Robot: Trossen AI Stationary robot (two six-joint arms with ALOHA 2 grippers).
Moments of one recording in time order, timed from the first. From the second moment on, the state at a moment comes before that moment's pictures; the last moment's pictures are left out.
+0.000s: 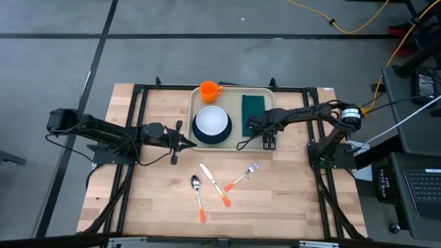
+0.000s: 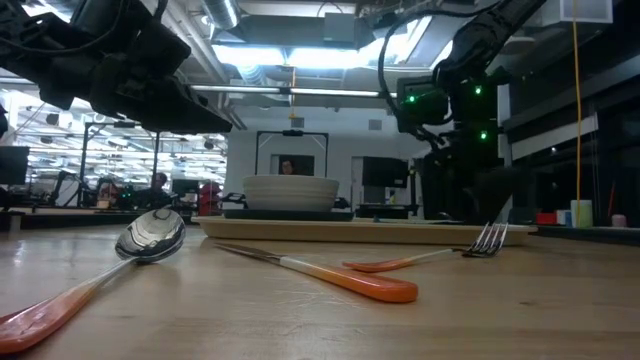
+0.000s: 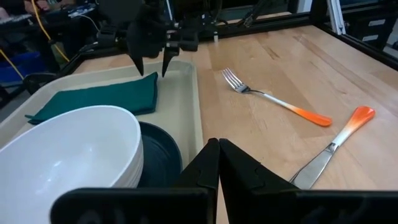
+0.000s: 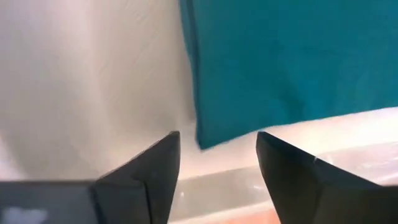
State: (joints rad) left arm 0.05 1.06 0.21 0.58 0.05 0.15; right arm -0.25 1.70 0.96 -0.83 0.24 -0.20
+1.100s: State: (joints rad) left arm 0.05 1.06 0.21 0.58 0.05 0.14; right arm -0.25 1.58 0.84 -0.56 0.15 -0.08
